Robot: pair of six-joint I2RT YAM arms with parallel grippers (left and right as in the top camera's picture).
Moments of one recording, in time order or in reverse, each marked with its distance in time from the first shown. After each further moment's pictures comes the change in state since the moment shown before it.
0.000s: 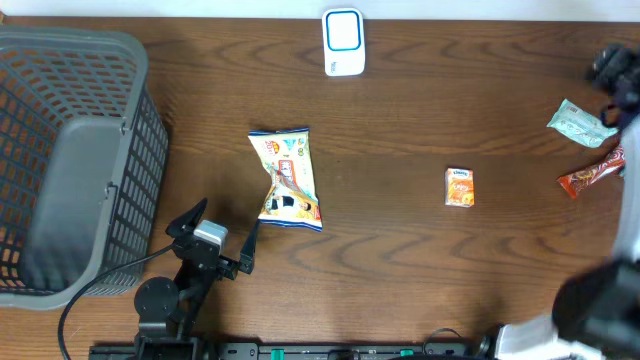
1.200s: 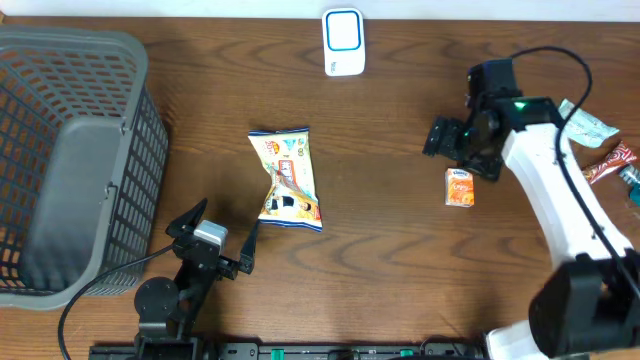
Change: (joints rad) left arm 0.000 0.000 0.000 0.000 0.000 0.000; right arm 0.475 0.021 -0.256 -0.409 -0.267 0.358
